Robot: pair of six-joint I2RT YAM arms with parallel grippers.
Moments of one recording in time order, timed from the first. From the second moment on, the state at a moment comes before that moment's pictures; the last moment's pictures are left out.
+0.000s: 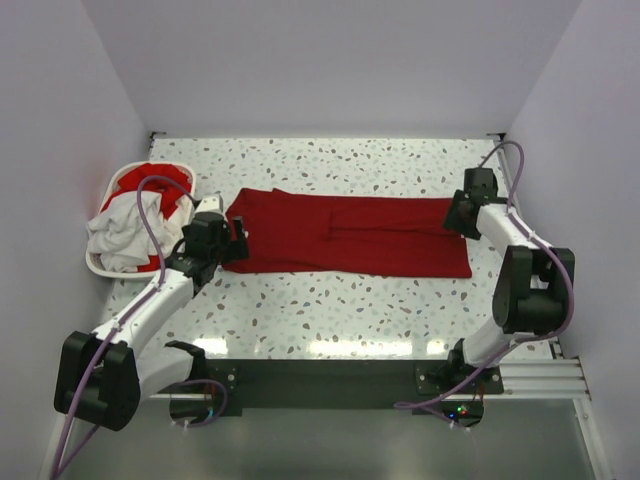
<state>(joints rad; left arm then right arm) -0.27 1.11 0.61 -0.23 -0.26 -0.36 -0.05 1.61 1.07 -0.45 0.19 0.31</state>
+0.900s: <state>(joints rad) -0.27 1.11 0.61 -0.23 -0.26 -0.36 -0.08 1.75 1.09 -0.47 0.22 0.37</state>
